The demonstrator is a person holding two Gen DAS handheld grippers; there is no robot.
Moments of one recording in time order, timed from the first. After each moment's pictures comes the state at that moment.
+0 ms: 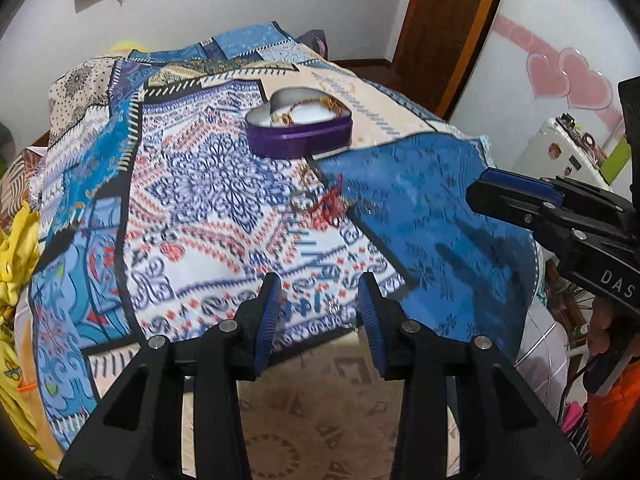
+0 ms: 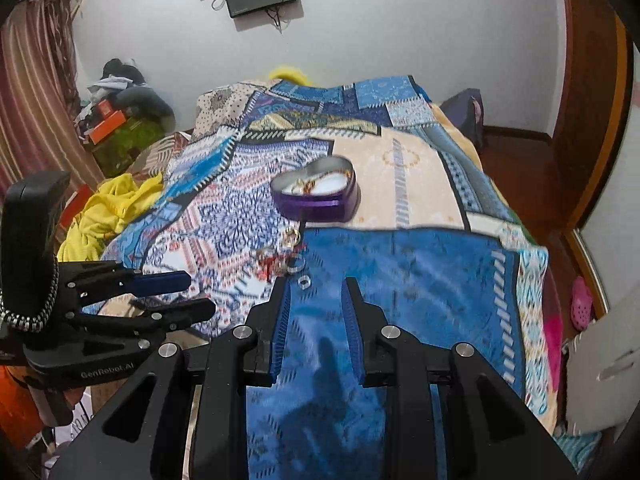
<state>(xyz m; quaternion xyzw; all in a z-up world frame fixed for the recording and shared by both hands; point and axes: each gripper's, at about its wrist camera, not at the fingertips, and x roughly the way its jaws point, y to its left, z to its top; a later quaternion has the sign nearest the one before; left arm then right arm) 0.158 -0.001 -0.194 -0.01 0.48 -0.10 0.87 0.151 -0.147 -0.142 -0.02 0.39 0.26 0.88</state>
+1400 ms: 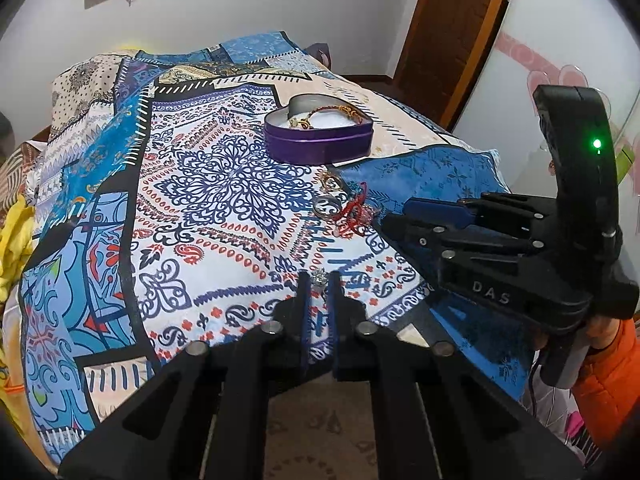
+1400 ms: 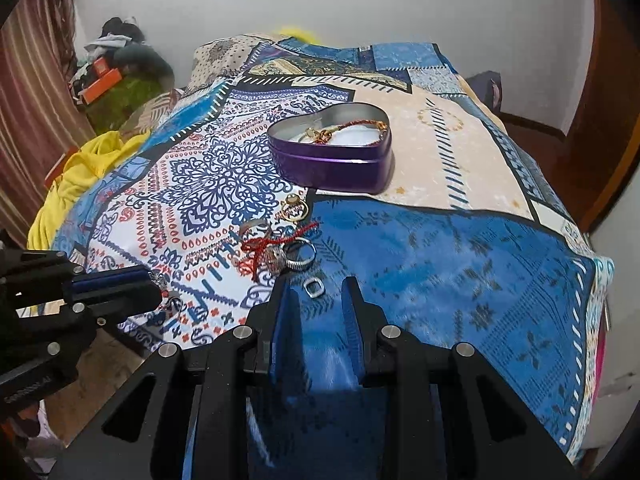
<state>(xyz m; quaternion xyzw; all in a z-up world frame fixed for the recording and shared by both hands) 0.163 0.022 -0.205 -0.03 0.45 -0.11 0.89 0.180 -0.110 -0.188 -0.07 0.42 0.26 0.86</state>
